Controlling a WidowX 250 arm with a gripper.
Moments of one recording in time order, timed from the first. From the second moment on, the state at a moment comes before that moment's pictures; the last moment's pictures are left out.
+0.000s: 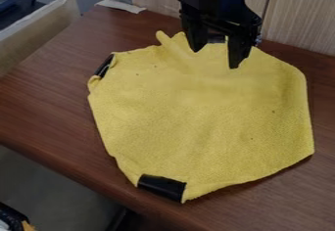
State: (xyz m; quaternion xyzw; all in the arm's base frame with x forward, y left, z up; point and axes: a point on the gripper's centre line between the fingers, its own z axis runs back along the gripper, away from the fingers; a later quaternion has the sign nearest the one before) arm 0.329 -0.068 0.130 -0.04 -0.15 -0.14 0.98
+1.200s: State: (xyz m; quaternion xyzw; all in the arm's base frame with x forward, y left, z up) arm 0.328 0.074 0.095 0.01 -0.08 0.07 0.99
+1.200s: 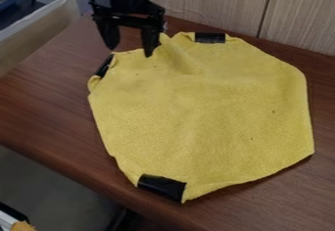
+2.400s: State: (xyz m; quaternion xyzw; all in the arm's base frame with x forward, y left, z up) arm 0.320 0.110 0.053 0.04 -0.05 0.14 0.99
